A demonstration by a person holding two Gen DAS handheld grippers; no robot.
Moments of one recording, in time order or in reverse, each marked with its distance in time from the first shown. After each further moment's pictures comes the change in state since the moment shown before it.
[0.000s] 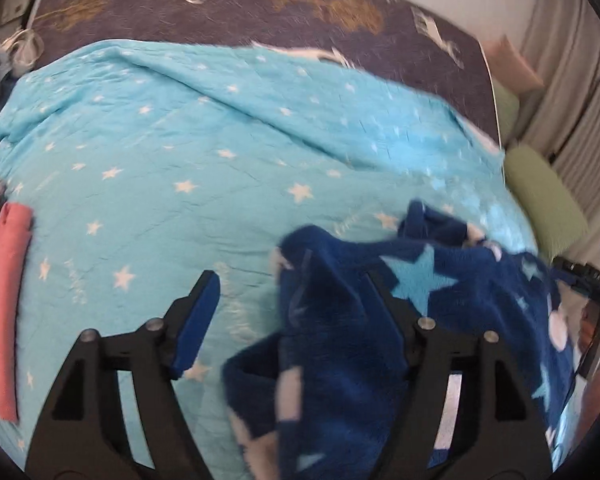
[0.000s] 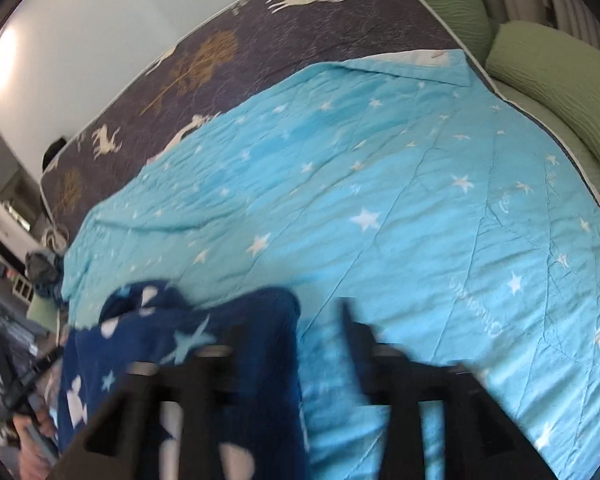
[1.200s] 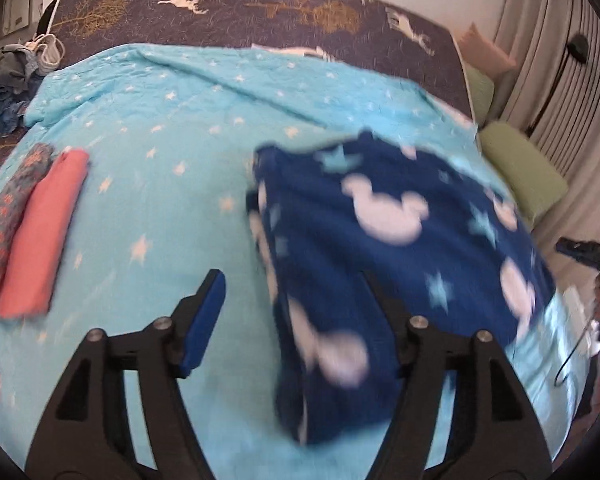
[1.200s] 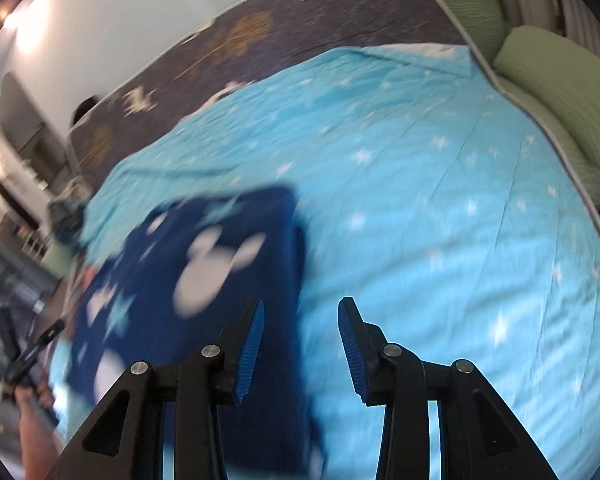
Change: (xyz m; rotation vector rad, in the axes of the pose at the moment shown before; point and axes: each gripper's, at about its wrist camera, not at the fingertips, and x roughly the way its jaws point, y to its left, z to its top) left arm -0.131 -0.001 -0.129 0.034 -0.039 0.017; right arm -0.121 -0.019 -0.102 -0.080 0.077 0.098
